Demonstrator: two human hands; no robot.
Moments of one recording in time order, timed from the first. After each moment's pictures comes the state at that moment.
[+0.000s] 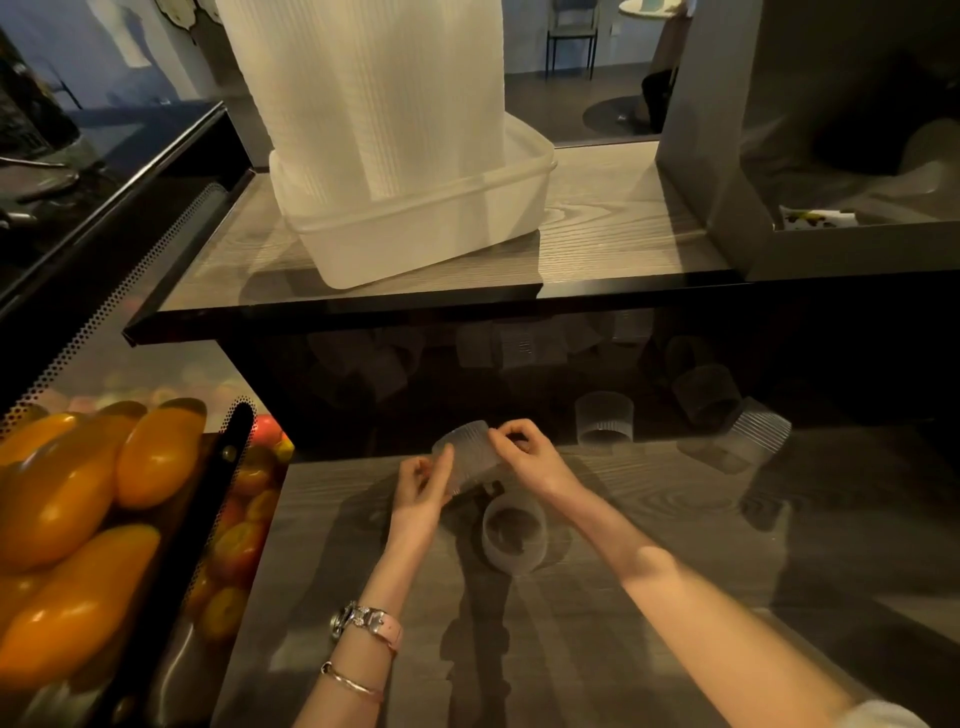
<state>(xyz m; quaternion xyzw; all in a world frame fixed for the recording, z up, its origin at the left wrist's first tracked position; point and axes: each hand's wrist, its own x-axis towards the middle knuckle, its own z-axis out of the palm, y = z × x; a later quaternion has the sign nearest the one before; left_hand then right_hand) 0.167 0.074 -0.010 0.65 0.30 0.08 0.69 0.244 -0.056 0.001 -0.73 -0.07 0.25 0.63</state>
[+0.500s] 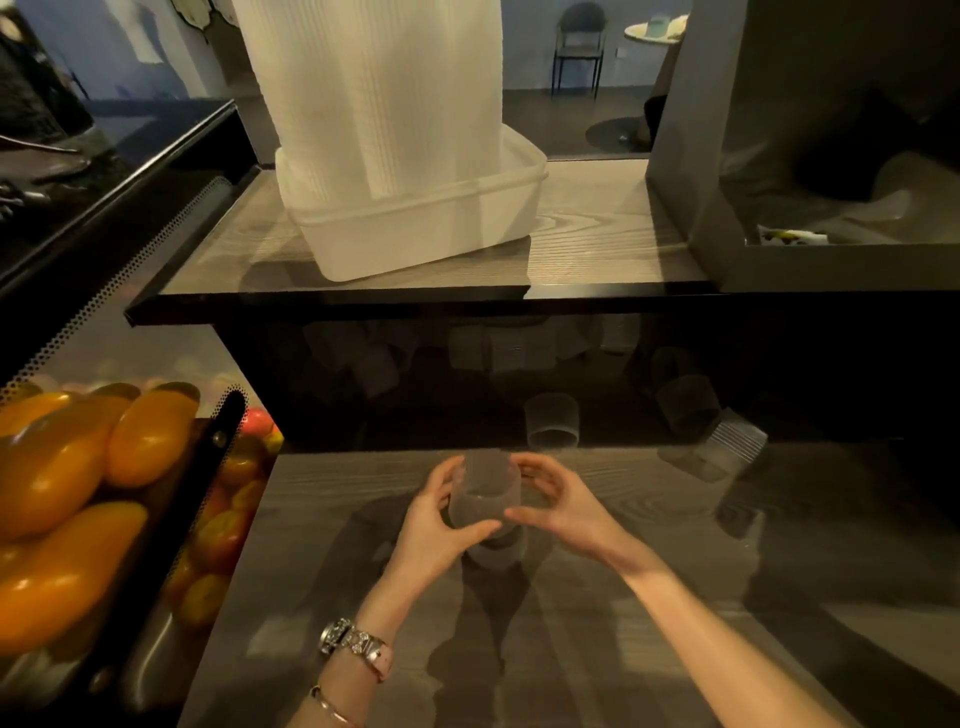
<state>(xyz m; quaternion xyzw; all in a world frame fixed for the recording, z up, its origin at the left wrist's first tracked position) 0.135 0.049 -0.004 0.79 0.12 0.02 0.60 0.212 -0.120 0.002 -0.74 -0.17 0.25 0.60</state>
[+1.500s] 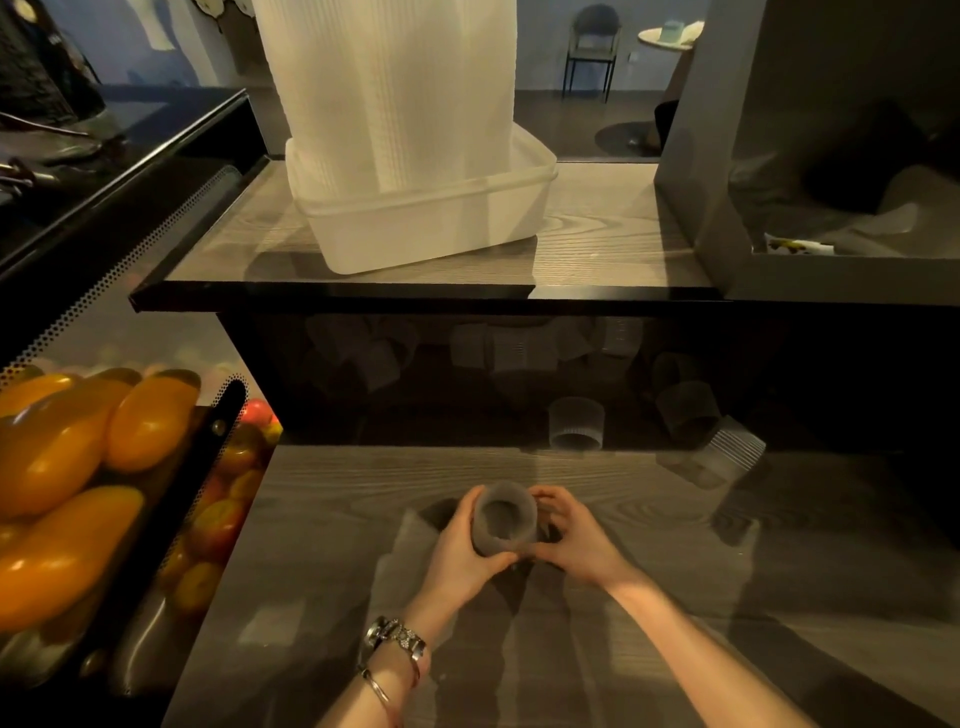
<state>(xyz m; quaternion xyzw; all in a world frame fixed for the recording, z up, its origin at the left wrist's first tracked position) 0.138 0.013 -0.059 0.82 0.14 -0.02 0.55 0.199 -0.143 -0.028 -0.78 -0.14 0.26 0.55</state>
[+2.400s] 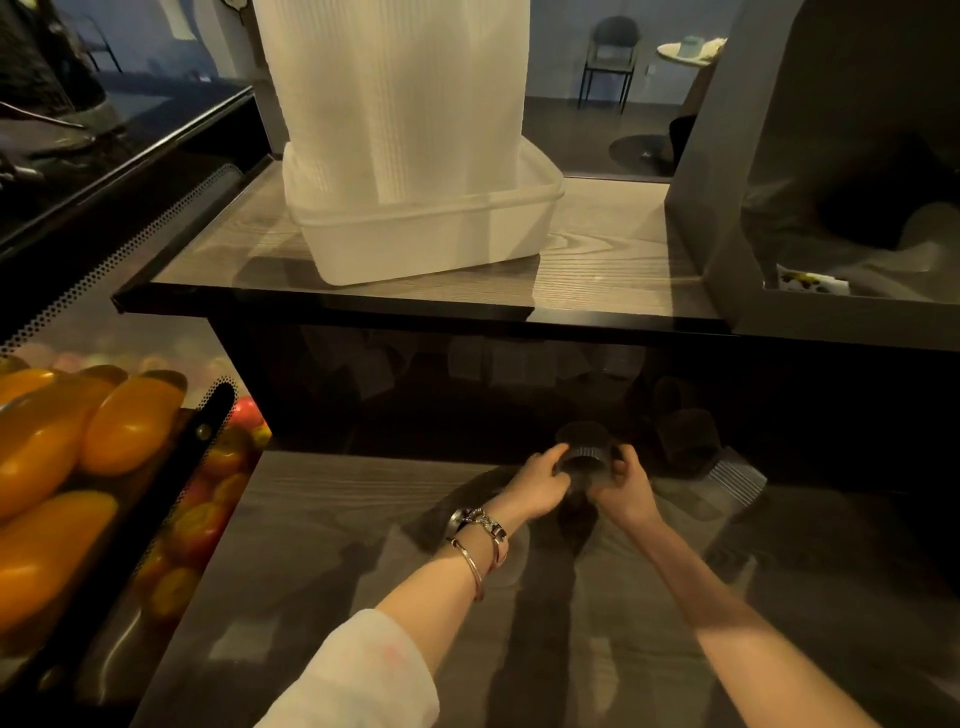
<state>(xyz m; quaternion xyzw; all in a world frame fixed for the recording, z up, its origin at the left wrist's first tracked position) 0.259 -0.040 -0.003 0.84 0.12 -0.18 0.50 0.291 -0.171 -0.025 -0.83 0.03 0.13 0.54</state>
